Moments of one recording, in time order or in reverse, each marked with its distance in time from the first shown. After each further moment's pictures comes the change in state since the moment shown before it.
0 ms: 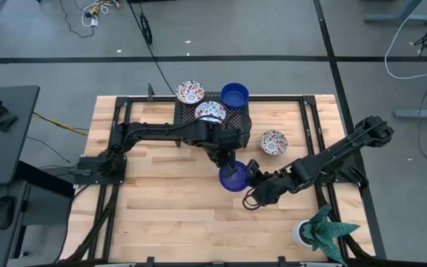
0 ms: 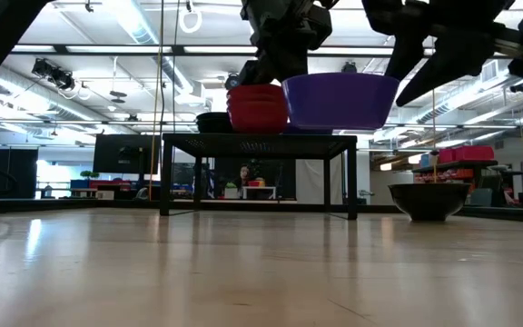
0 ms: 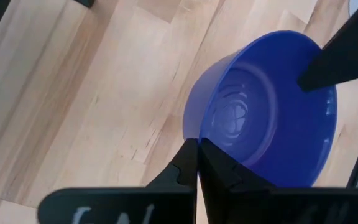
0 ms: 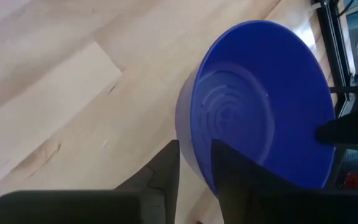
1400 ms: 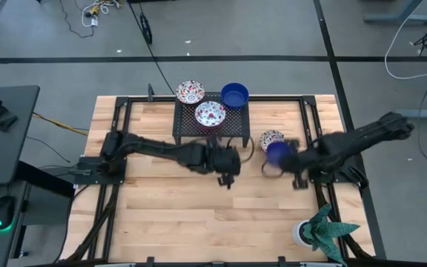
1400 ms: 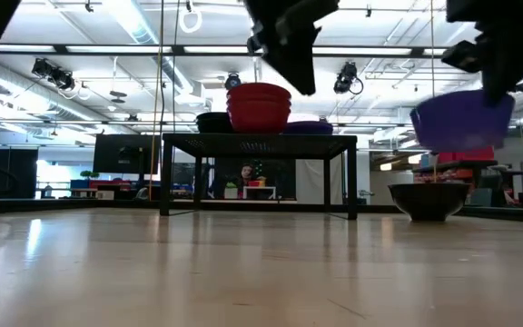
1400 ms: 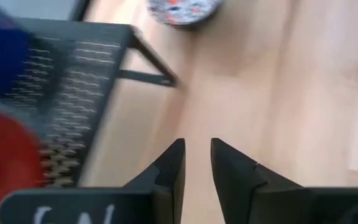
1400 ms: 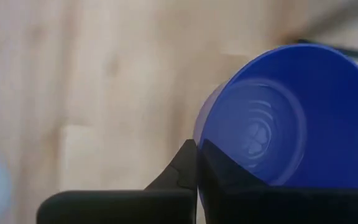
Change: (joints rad) left arm -0.172 -0.051 -0.146 0.191 -0.628 0.236; right arm -0.140 -0.394 -0.055 -0.578 -0.254 0.790
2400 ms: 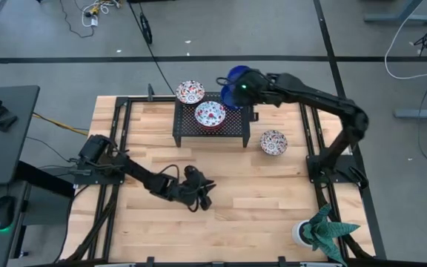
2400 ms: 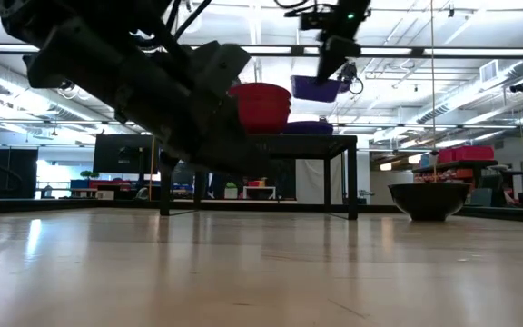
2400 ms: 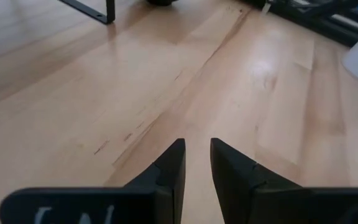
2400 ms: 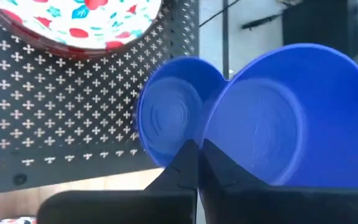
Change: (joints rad) left arm -0.221 -0.168 -1.051 1.333 -0.113 -0.461; right arm -0.686 0.649 0.847 0.077 0.189 -0.779
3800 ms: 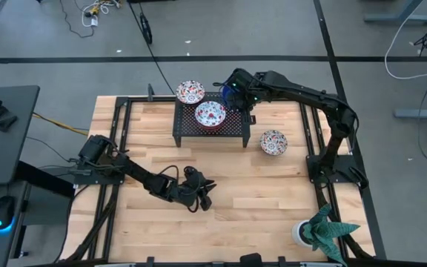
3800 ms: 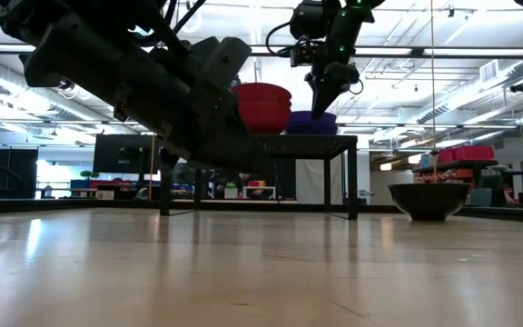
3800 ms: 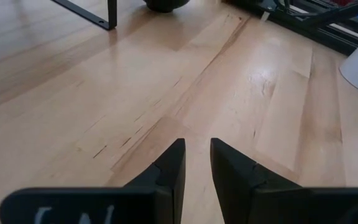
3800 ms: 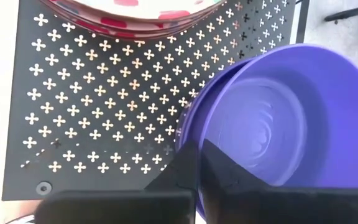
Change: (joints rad) left arm -0.007 0.001 0.000 0.021 -0.024 -0.007; right arm -0.095 0.122 -0.025 -0.022 -0.261 -0.065
